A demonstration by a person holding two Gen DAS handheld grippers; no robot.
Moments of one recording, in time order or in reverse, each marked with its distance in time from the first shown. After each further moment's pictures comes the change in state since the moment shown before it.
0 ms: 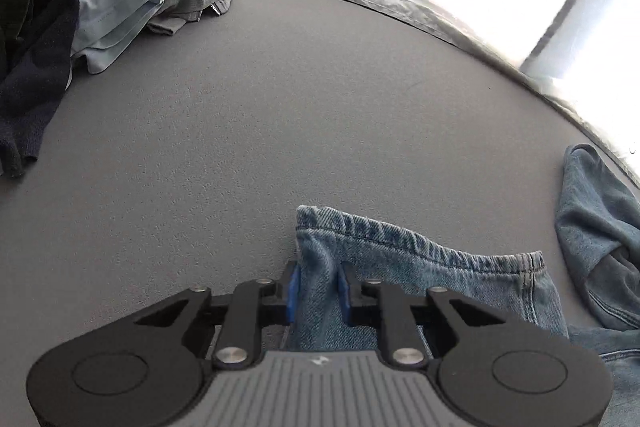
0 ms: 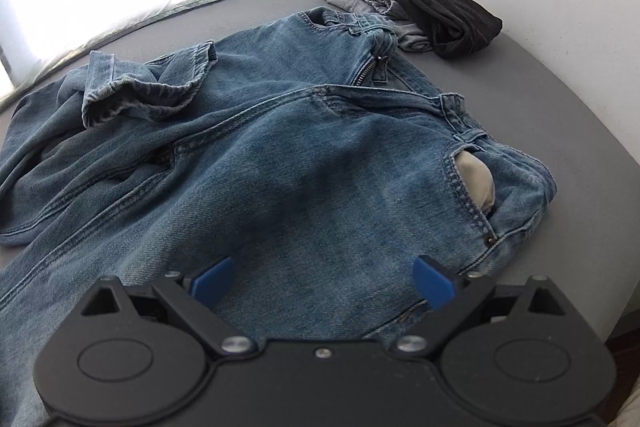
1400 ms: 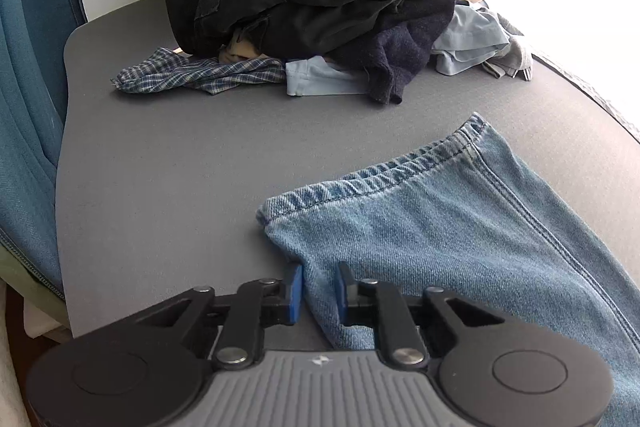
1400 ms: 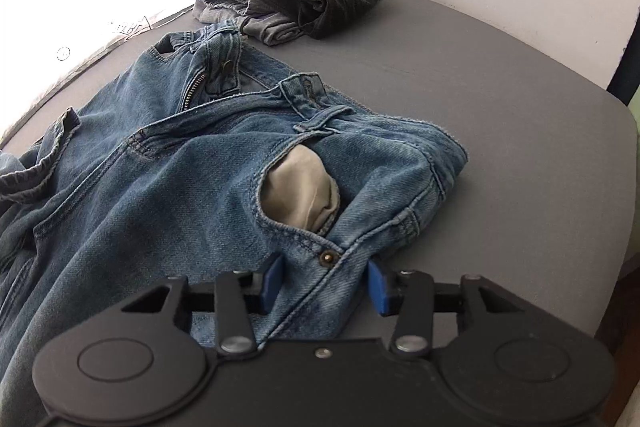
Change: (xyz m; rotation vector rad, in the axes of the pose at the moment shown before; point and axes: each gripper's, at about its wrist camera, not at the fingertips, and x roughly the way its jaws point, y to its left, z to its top) left arm -0.091 0.109 -0.082 -0.404 -0.189 0.581; right arm 0.036 -0.112 0.004 0.239 -0.064 -0.042
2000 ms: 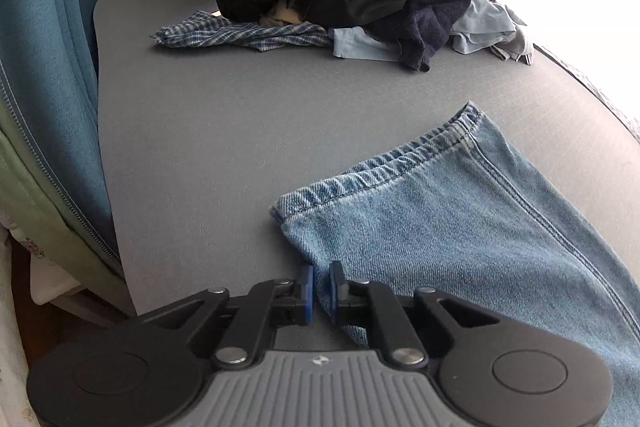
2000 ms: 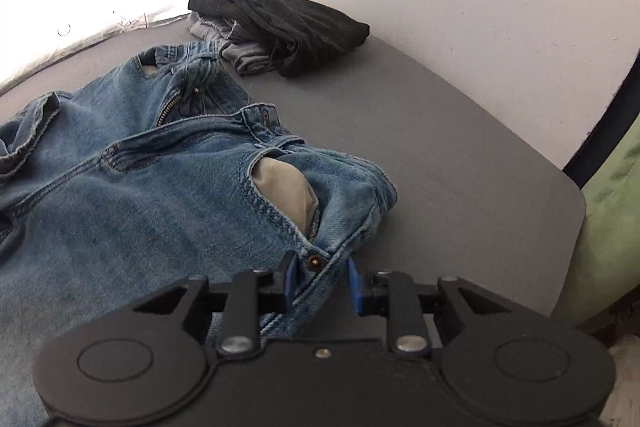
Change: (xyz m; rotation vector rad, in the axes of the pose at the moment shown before) left arm -0.039 0.051 -0.044 0.040 0.049 -0.040; right arm -0.016 -0.028 0.011 -0.206 0.004 -0.151
